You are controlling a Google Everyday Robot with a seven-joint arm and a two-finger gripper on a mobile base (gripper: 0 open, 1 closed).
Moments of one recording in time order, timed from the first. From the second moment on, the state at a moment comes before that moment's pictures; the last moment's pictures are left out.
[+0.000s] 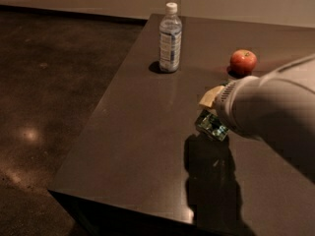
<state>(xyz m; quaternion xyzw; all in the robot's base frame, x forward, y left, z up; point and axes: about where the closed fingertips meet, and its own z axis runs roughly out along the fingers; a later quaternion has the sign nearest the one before) 0.450 -0.135 0.907 -0.89 0.27 -0.34 0.13</state>
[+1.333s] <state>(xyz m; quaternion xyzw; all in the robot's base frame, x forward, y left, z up) 0.489 -0.092 0.923 -0.86 0.09 -0.45 0.24</state>
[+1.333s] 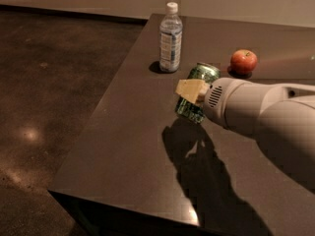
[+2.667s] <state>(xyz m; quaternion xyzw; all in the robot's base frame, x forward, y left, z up) 0.499 -0.086 0.924 -0.82 -0.01 -0.53 0.22</state>
